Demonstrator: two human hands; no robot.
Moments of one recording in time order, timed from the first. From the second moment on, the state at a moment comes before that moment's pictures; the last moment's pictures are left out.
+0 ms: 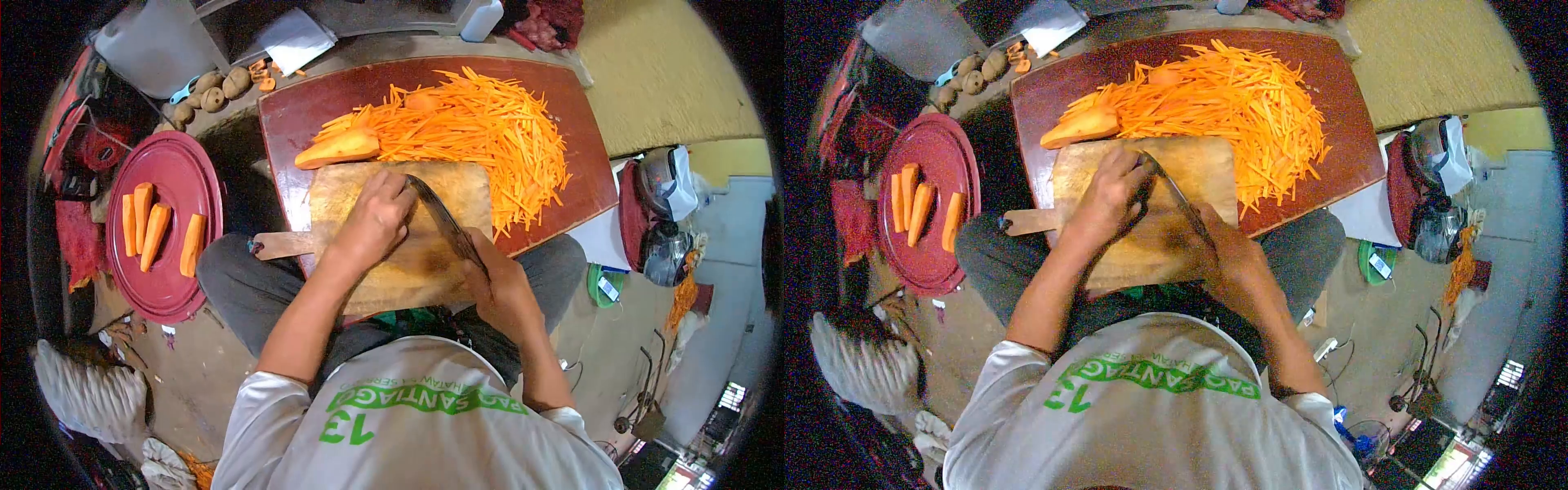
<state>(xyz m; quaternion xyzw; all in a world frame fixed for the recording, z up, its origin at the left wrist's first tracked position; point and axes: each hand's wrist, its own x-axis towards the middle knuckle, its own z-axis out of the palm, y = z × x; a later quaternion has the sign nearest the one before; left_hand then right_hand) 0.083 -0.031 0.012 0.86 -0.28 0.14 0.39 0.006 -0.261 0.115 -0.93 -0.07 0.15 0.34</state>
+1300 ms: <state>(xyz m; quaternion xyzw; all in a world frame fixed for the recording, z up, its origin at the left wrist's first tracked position) 0.082 -0.037 0.011 0.87 -0.21 0.22 0.40 0.016 -0.251 0.117 -0.92 -0.06 0.18 0.35</state>
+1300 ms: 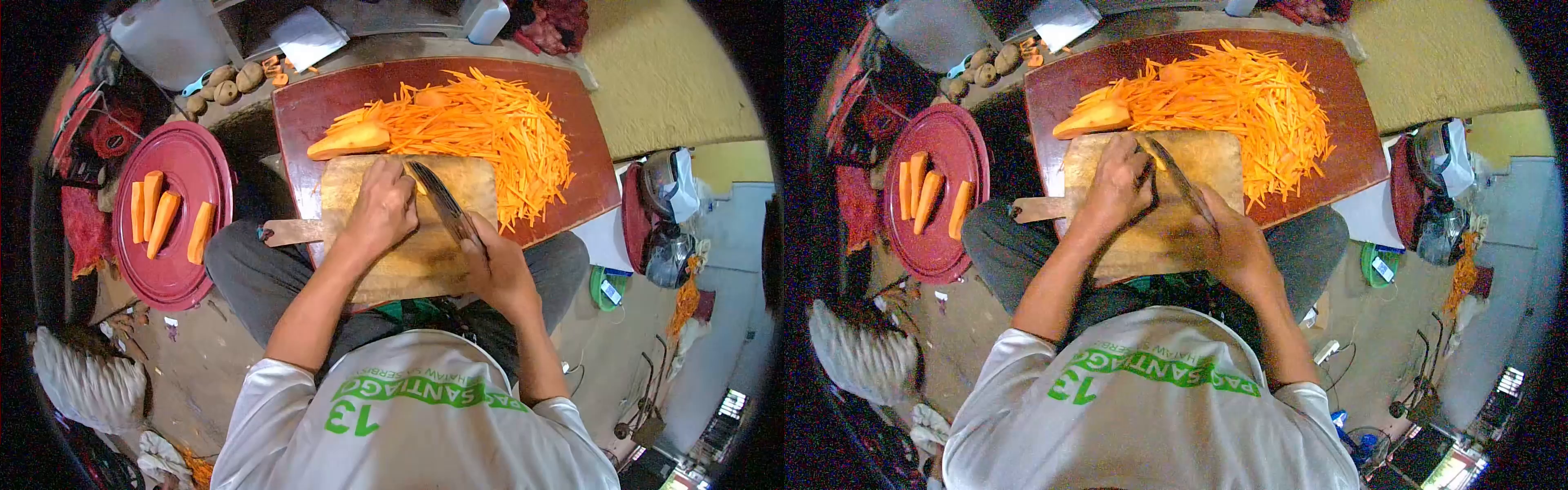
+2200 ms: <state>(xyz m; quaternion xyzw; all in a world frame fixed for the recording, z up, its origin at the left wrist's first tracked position) 0.081 -0.022 0.015 0.89 -0.19 0.20 0.37 -0.004 -0.249 0.118 -0.91 -0.10 0.07 0.40</state>
